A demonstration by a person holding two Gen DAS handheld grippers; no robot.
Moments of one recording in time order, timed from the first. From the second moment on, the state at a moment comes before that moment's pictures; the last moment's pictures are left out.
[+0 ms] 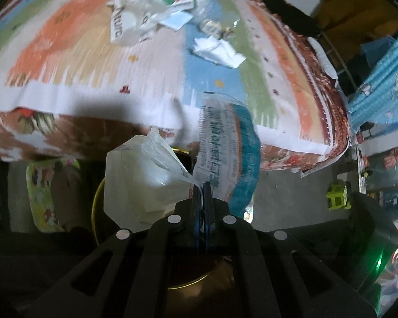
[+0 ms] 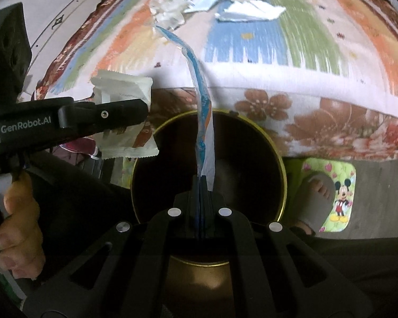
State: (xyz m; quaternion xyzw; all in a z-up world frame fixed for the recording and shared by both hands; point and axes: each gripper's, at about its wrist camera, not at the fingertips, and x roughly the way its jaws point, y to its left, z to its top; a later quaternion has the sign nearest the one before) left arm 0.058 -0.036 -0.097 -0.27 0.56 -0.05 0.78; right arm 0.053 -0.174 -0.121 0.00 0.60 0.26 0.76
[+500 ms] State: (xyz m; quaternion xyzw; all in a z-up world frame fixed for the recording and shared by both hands) left arm 0.062 -0.003 -0.088 -0.30 0.54 0.00 0.79; right arm 0.061 -0.182 -0.104 0.03 0.57 0.27 0.78
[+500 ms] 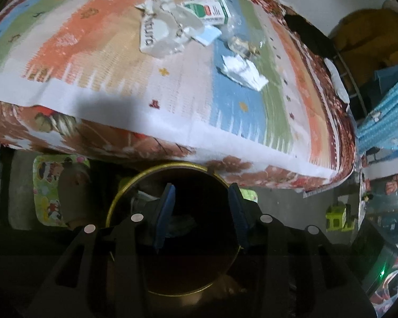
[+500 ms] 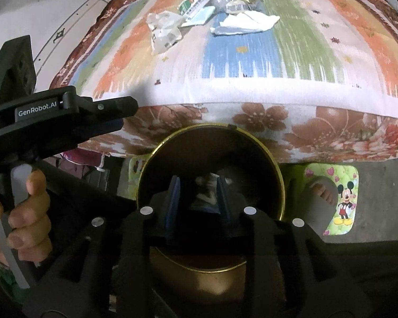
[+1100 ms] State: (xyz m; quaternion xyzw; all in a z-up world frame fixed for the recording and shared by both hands) left arm 0.101 0.059 -0.035 -0.31 0.49 0.04 0.81; right arm 0.103 -0.154 -0.051 -0.01 0.49 0.30 0.82
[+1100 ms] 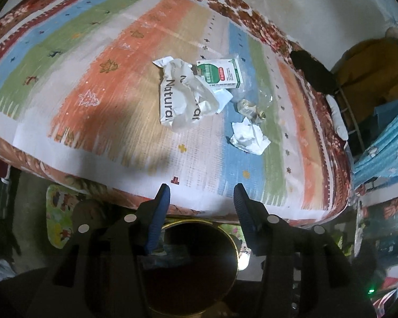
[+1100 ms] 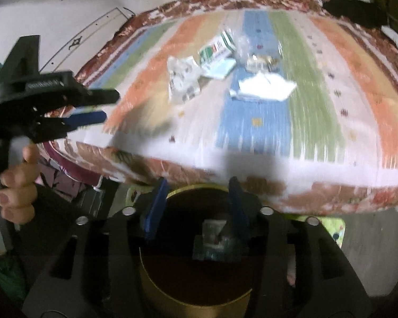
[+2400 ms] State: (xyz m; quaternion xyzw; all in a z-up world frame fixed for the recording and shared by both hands) left arm 0.250 0.150 -0.043 -0.26 0.46 0.13 0.84; right arm 0.261 -0.052 -0.059 -0.03 0.48 0.30 0.83
